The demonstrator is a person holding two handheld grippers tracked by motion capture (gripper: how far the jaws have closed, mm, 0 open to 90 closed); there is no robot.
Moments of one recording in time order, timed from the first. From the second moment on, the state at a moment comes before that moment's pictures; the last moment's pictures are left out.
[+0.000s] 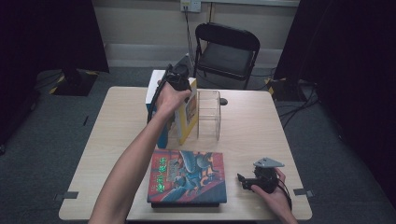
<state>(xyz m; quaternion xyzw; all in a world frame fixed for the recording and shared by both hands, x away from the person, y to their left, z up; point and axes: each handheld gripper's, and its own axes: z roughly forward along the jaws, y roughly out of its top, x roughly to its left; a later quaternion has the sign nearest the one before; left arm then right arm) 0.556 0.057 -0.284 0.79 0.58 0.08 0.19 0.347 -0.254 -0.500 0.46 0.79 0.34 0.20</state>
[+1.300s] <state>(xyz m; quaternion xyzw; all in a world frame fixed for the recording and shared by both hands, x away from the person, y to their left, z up) 0.479 0.069 -0.318 0.81 0.44 0.11 0.37 0.347 -0.251 -0.500 0.46 0.79 0.34 0.20</state>
